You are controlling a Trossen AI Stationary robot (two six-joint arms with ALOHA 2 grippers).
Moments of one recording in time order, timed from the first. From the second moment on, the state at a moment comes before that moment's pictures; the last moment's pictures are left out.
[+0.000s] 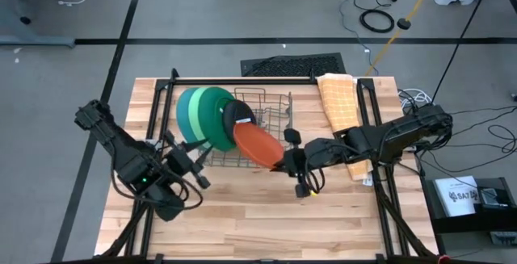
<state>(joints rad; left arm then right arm) -0.74 1.33 1.32 -1.03 -1.39 -0.74 0.33 1.47 1.42 -0.45 0.18 0.04</state>
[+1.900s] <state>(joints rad) -0.47 1.33 1.32 -0.54 -0.12 0.17 0.38 1.47 1.42 -0.41 -0.05 -0.15</state>
